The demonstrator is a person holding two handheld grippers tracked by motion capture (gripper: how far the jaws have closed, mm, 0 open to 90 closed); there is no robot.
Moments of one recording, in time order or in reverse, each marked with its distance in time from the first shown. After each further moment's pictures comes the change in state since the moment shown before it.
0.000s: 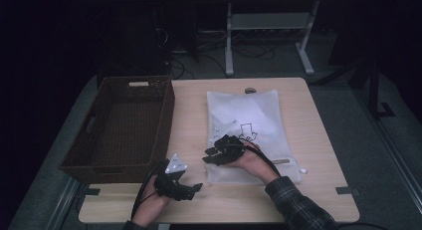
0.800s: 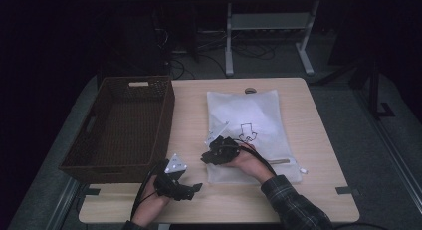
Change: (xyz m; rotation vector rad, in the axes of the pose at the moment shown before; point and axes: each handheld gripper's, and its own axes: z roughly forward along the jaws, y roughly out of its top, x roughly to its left) left arm 0.001 0.000 0.000 0.001 -0.003 -0.002; right arm 0.000 0.003 0.015 0.062 -0.001 -0.020
